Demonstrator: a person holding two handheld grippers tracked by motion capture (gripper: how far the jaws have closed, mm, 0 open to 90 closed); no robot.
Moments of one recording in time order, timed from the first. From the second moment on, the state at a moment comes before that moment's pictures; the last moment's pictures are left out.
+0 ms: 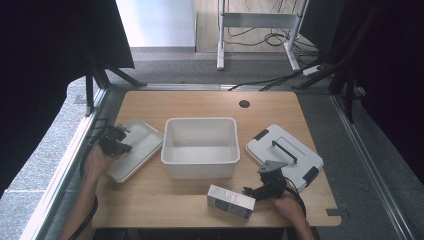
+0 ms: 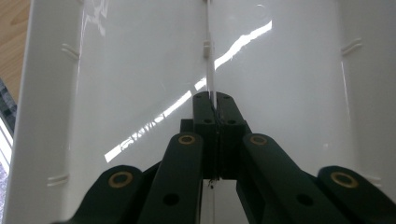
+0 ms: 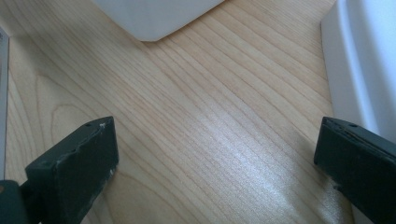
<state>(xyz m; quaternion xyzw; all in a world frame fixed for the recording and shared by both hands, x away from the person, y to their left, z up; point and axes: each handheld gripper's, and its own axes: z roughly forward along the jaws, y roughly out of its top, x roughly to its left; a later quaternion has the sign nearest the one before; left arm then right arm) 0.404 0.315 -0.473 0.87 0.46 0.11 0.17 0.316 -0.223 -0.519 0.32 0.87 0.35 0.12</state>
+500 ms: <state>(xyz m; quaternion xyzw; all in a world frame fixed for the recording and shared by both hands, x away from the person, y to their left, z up) 0.391 0.311 -0.453 0.86 0.44 0.13 0.22 0.316 -0.223 -0.519 0.32 0.87 0.35 0.12</state>
